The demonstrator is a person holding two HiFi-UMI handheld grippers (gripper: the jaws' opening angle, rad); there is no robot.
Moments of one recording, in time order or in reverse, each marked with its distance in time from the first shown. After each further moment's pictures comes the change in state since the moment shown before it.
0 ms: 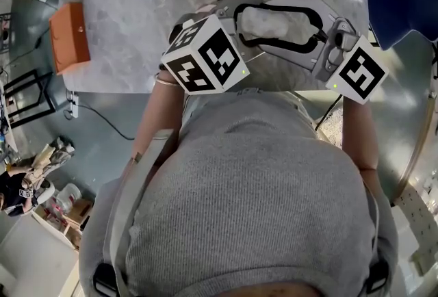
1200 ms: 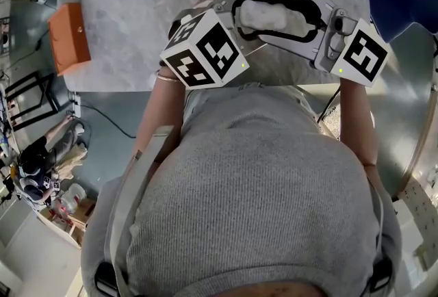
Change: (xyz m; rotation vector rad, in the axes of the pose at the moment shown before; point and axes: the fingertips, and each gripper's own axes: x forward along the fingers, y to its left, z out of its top) left arm 0.002 -0.003 -0.008 0.001 -0.001 0.003; right arm 0.002 -0.001 -0.005 0.184 -0.054 0.005
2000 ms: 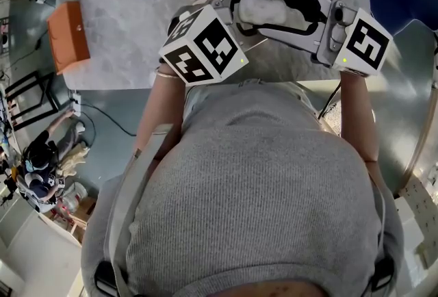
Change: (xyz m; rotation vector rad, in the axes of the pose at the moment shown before) left arm -0.001 0.001 -0.001 -0.008 -0.008 0.008; right arm 0.000 -0.003 0.001 0.090 -0.019 0.021
